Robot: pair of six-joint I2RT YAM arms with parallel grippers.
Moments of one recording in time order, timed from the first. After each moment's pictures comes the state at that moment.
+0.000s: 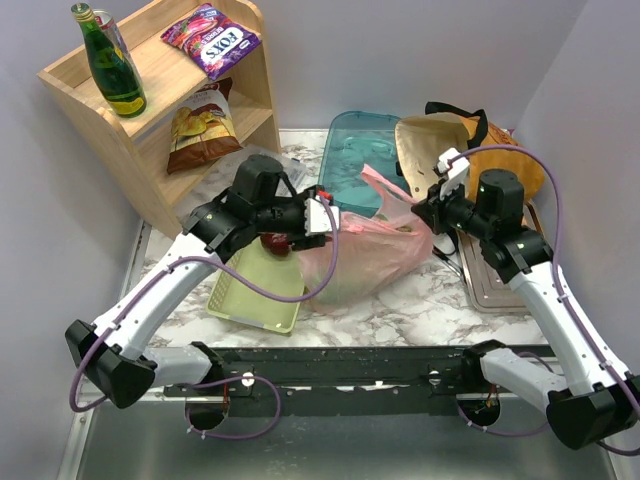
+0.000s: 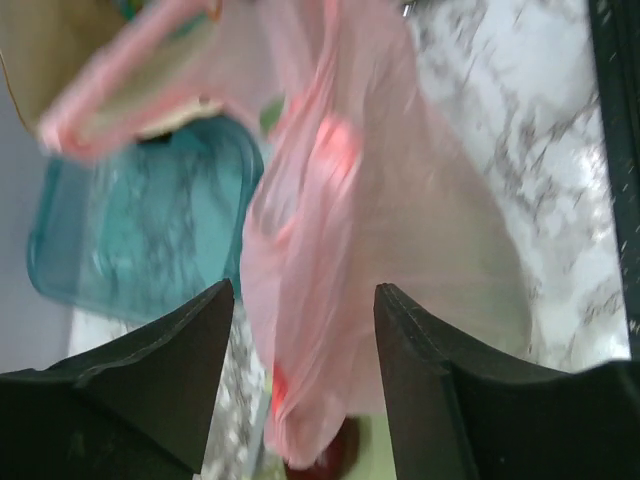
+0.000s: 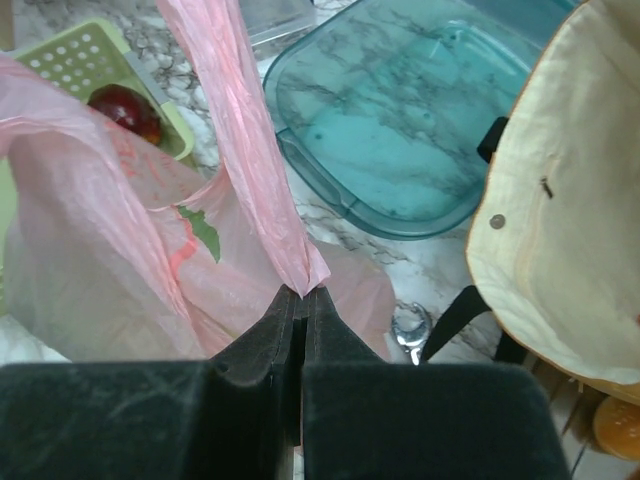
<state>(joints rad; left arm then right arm) -0.59 1.23 1.27 -0.63 0.64 0.80 0.30 1.00 1.04 -0.42 -0.34 -0.19</state>
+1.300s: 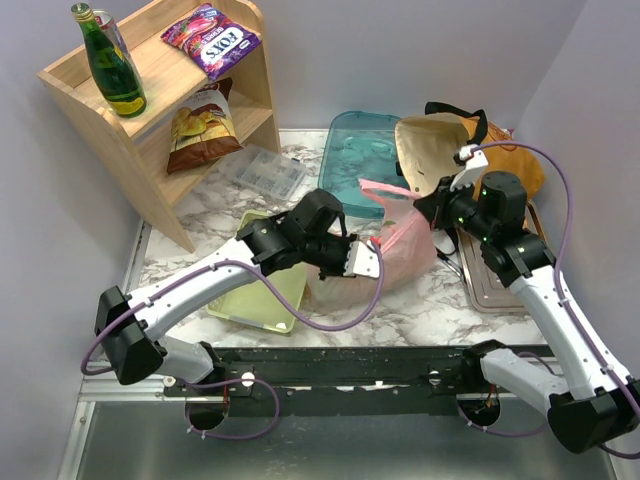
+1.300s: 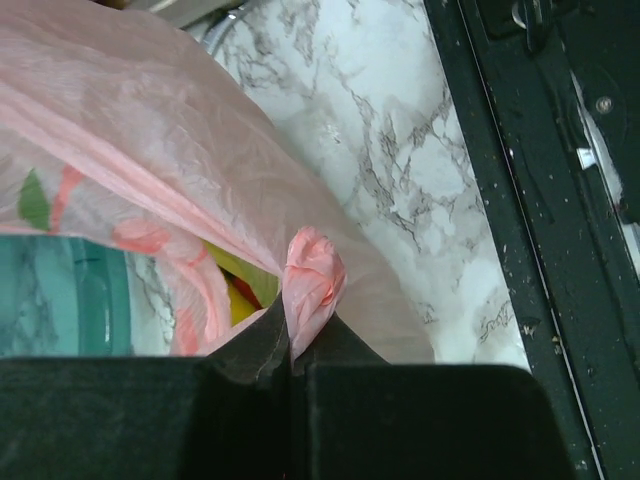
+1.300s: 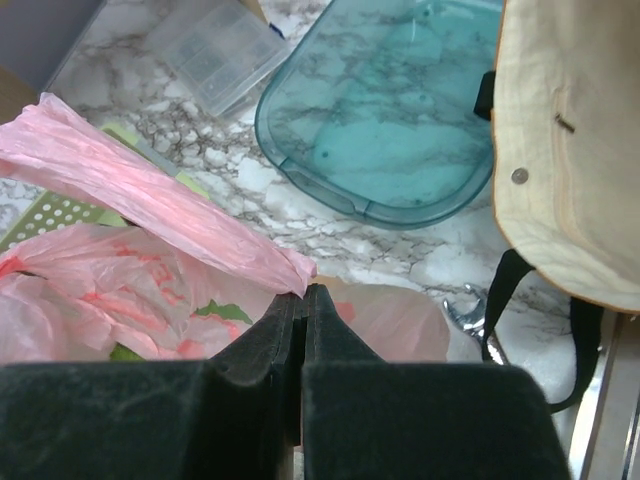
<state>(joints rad) -0.93 1.37 1.24 -0.61 0.57 0.78 0.30 0.99 1.02 -0.37 -0.21 0.18</state>
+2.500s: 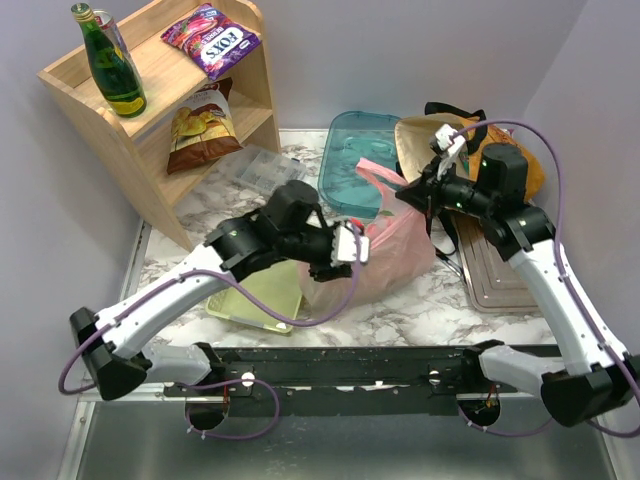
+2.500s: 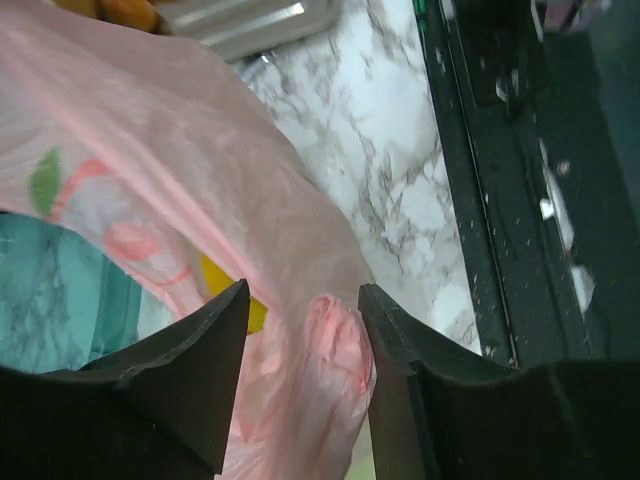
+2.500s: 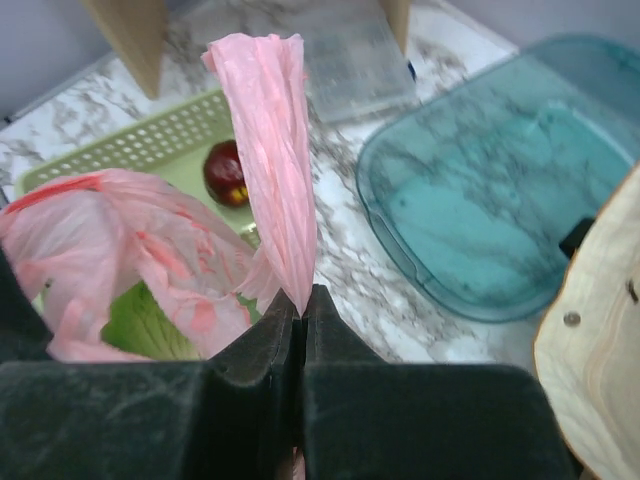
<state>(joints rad) -0.93 1.29 1.32 -0.67 0.55 0.66 0.30 1.17 1.26 -0.48 -0.56 -0.12</state>
